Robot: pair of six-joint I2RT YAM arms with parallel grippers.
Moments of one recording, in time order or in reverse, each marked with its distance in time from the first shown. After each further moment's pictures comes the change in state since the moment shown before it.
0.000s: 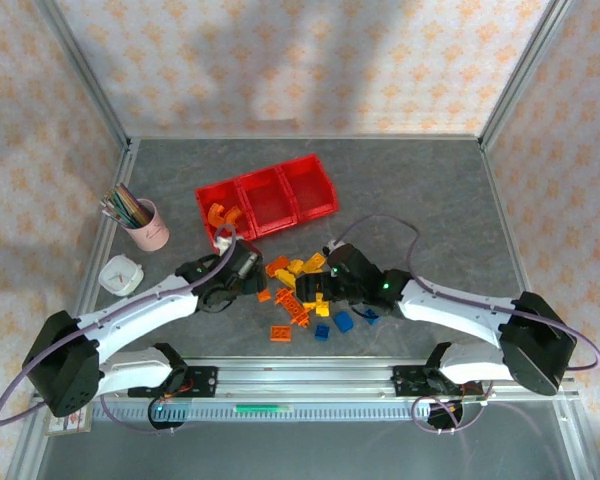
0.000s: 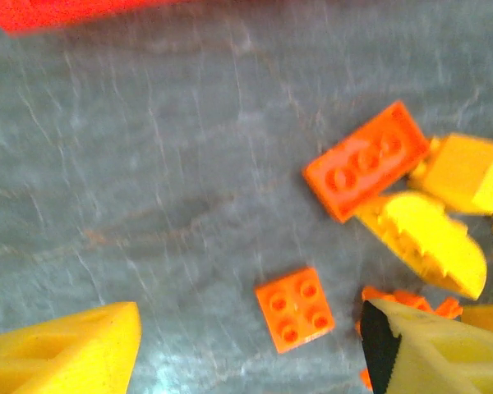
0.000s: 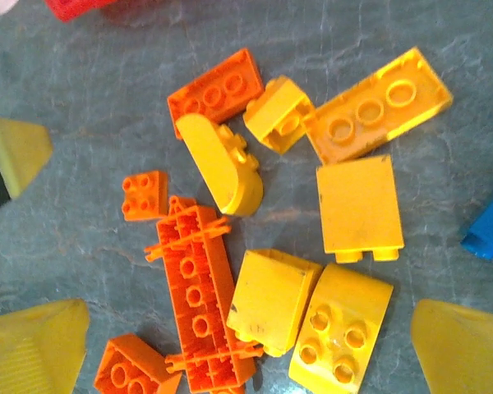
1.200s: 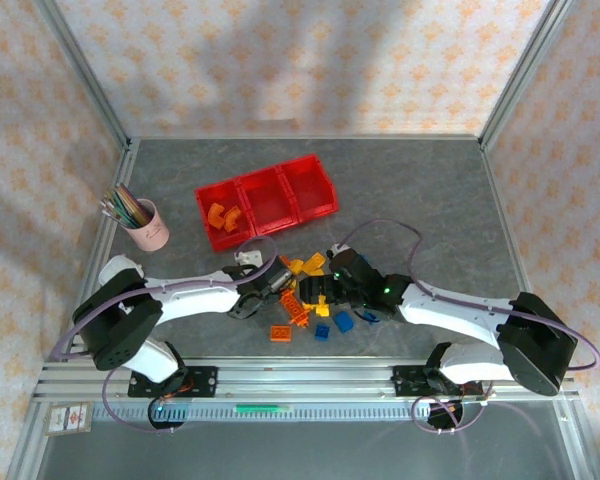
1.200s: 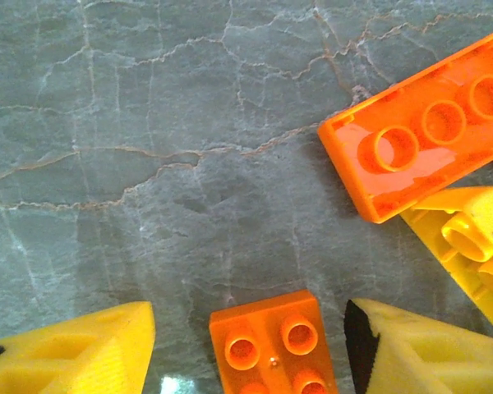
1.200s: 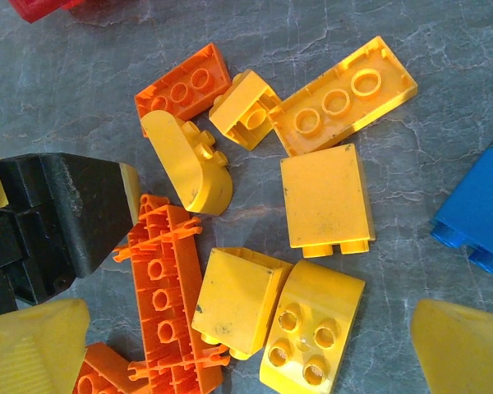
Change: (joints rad) left arm -0.126 0.334 0.034 0.121 -0.112 -0.234; right arm 0.000 -0.005 -0.044 0.038 0.043 0.014
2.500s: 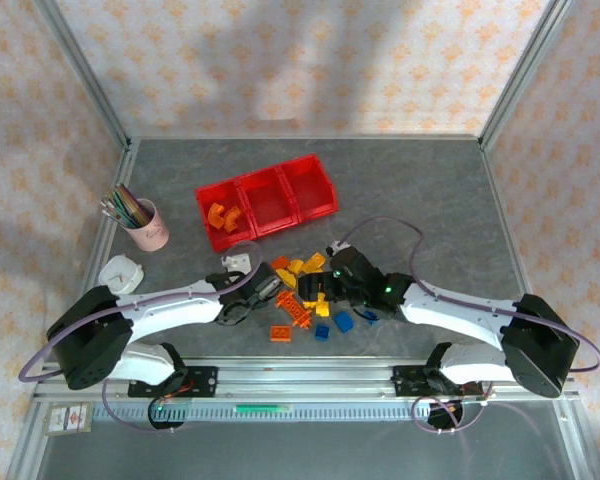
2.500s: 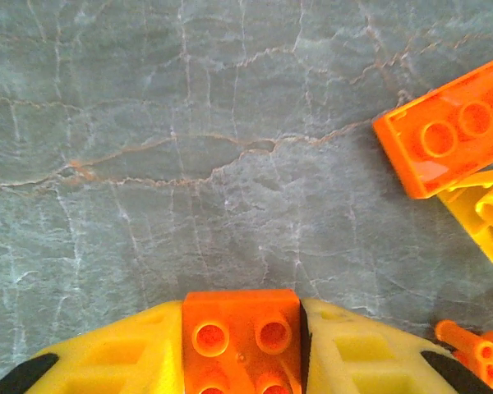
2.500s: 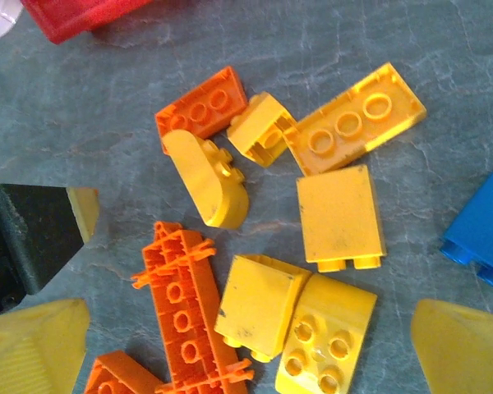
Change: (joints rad) left arm -0.013 -0.173 -0.077 -0.069 -0.050 -0.021; right arm 0.000 -0.016 0.019 0.006 0.003 0.001
